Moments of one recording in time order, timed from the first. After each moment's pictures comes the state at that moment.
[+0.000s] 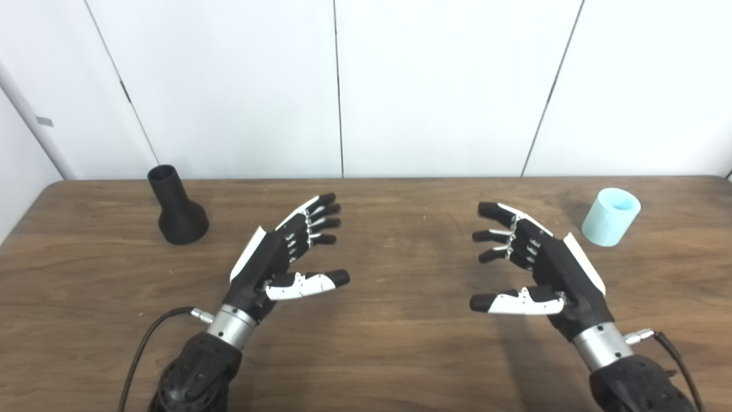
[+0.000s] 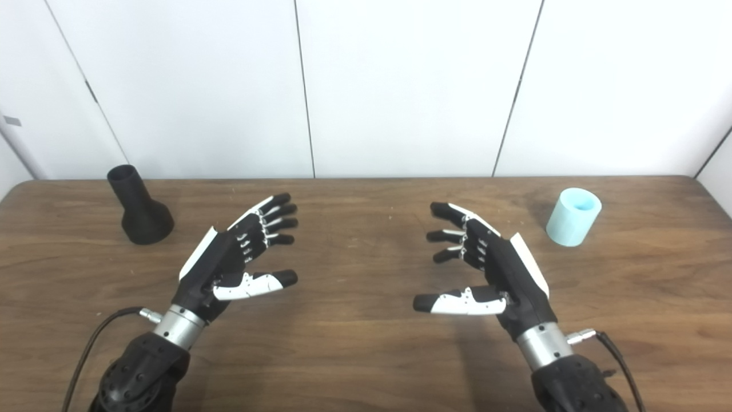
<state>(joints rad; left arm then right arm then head) -0.20 0.16 -0.06 -0.09 -0.04 -0.06 -0.27 -0.07 -0.22 0.01 -0.40 0.00 0.22 0.17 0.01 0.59</state>
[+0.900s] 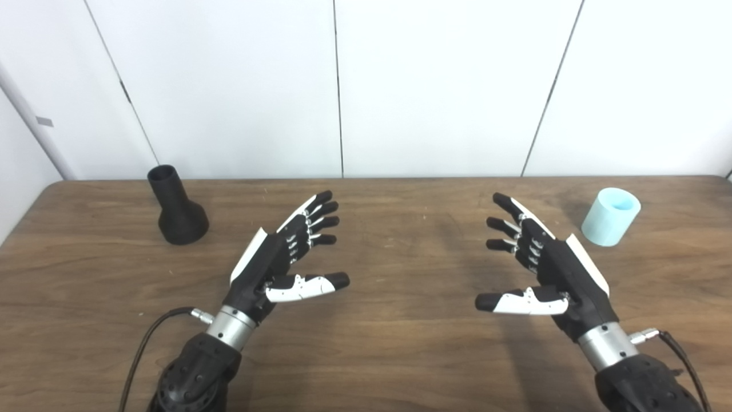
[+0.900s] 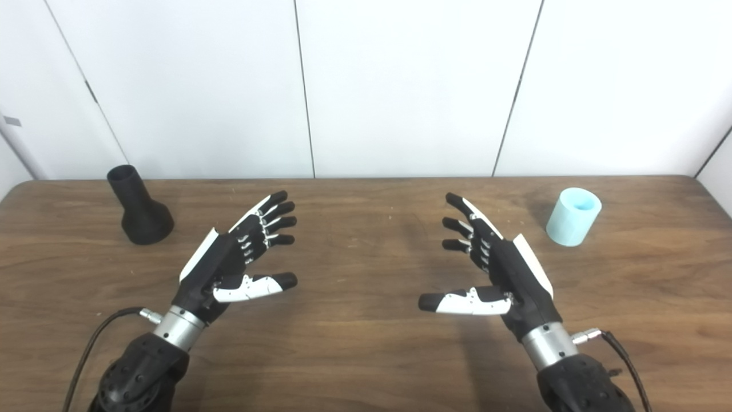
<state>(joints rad) -0.20 0.16 -0.07 -0.08 -0.04 -0.08 -0.28 -0.07 -0.22 0.00 -0.40 0.01 0.24 0.17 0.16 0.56</state>
